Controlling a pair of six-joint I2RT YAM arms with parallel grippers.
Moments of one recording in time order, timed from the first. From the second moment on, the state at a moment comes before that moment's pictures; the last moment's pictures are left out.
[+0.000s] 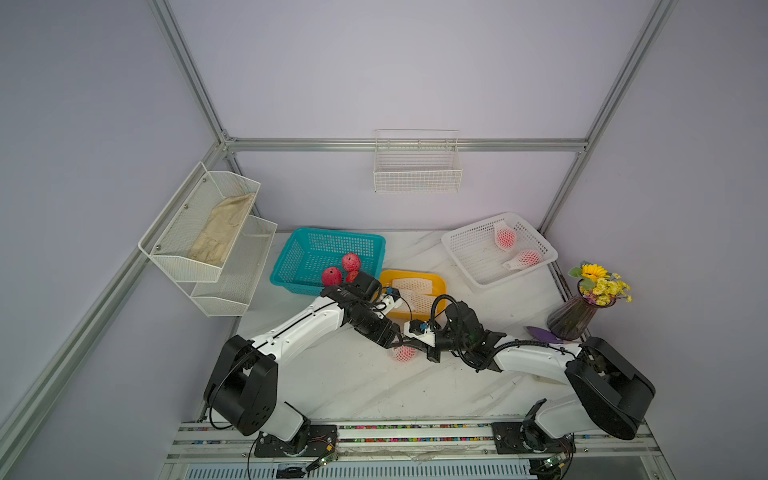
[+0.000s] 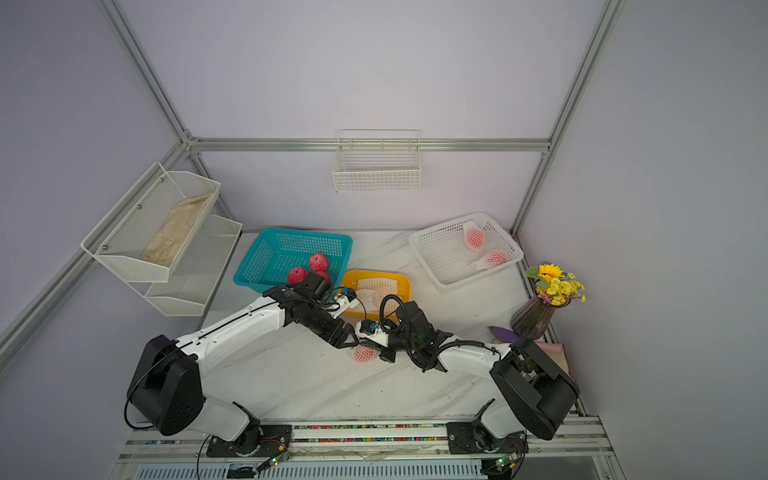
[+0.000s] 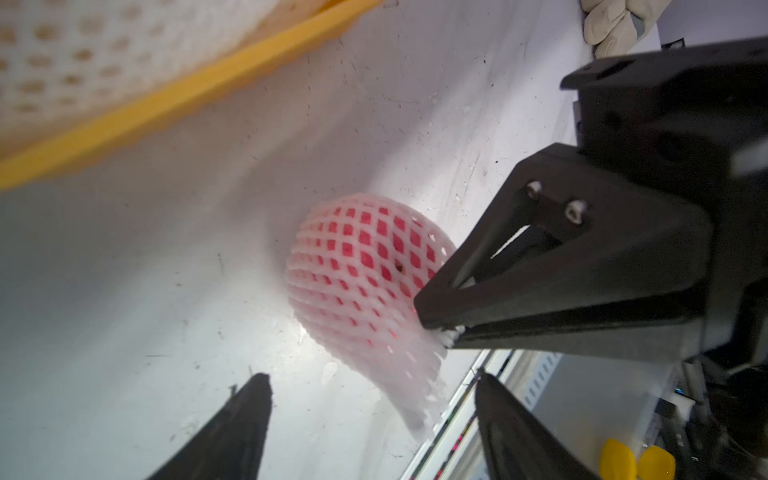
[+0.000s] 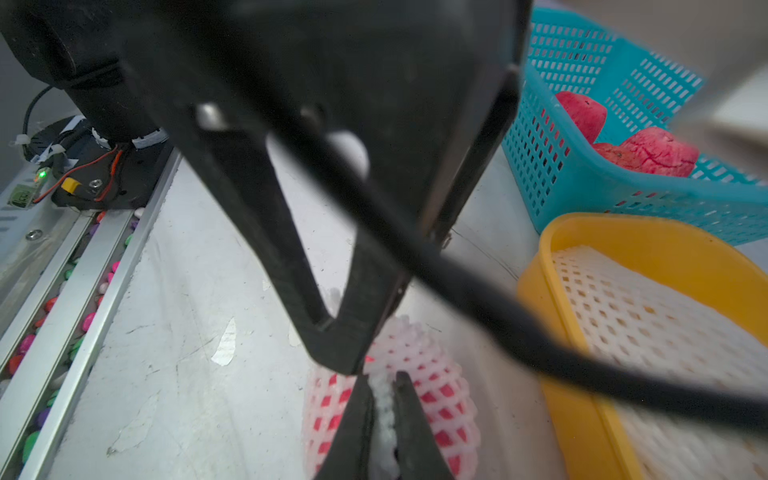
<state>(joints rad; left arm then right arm) -0.55 1.46 1.09 -0.79 0.46 -0.02 0.72 1.46 0.59 0.34 -0.56 -0.47</state>
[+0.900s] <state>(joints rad) -0.57 1.16 0.63 -0.21 0.51 0.30 0.69 1.47 0.63 0.34 -0.63 -0.39</state>
